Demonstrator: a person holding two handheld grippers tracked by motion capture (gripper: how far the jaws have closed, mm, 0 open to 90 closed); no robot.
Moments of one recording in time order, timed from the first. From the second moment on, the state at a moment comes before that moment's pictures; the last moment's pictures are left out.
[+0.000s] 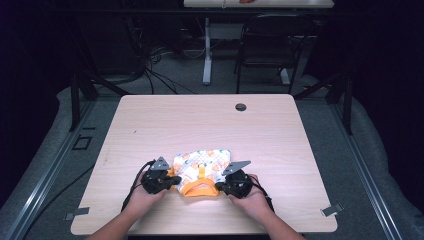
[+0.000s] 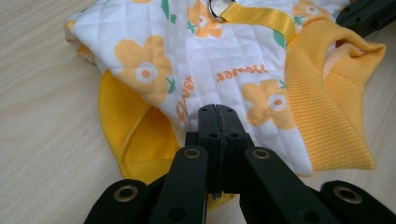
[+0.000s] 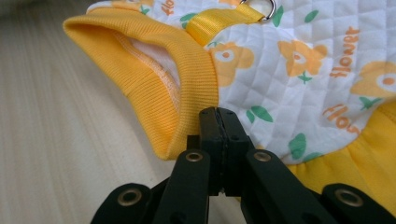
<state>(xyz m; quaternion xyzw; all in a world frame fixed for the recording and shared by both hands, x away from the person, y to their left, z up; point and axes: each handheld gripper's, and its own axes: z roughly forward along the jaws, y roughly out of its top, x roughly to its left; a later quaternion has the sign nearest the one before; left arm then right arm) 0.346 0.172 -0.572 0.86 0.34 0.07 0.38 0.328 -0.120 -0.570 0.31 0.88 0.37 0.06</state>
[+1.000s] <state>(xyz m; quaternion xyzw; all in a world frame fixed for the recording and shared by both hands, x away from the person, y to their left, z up) 0.394 0.164 -0.571 0.84 0.38 0.09 0.37 0.386 -0.118 -0.566 0.34 0.87 0.34 0.09</state>
